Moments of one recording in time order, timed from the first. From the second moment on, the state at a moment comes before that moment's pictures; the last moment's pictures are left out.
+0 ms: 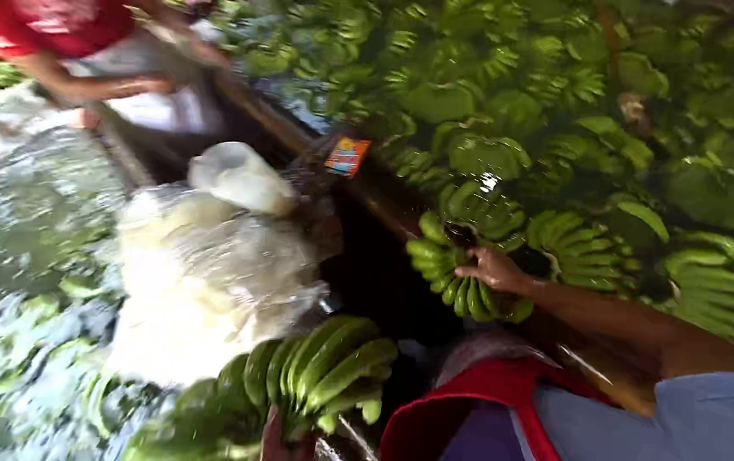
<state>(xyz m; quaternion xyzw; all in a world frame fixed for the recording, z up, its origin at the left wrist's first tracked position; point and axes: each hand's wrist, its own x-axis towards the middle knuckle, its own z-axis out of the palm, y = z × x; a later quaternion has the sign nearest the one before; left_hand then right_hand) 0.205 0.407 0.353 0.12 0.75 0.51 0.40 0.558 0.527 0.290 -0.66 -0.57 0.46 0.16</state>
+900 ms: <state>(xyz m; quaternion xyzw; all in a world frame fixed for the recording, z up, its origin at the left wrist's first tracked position) 0.652 0.694 0.210 0.46 0.52 0.07 0.71 0.898 0.460 0.179 -0.78 -0.08 0.31 0.54</state>
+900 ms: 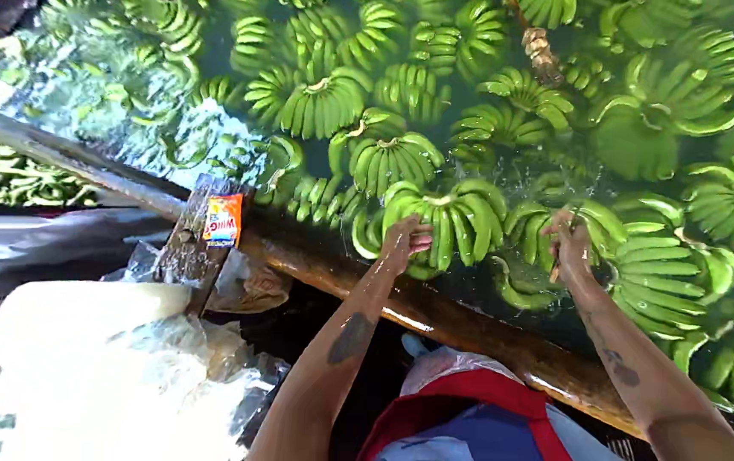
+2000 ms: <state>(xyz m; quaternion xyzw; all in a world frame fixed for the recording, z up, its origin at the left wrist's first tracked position) -0.150 0.239 0.011 -0.21 0.82 0.48 0.23 -0.227 0.508 0.042 -0.28 -0.79 0.46 -0.29</state>
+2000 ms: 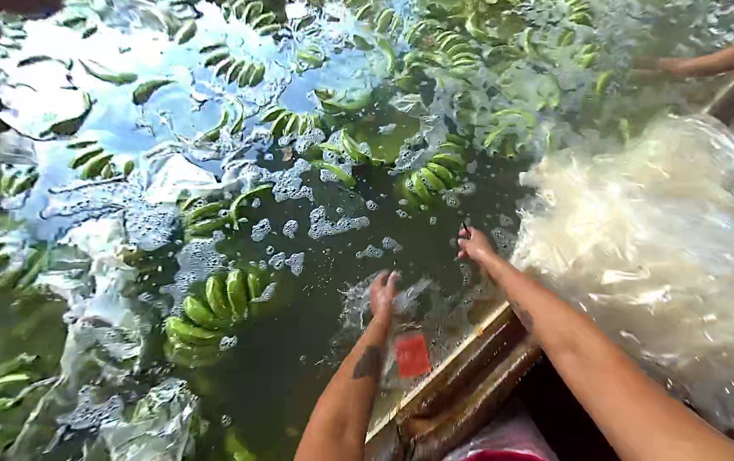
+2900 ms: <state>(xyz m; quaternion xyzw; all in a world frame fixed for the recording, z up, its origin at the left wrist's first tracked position) -0.186 0.150 -0.082 0.05 0.89 0.43 -0.14 -0.306 0.452 -0.011 0.26 -0.92 0.28 0.07</state>
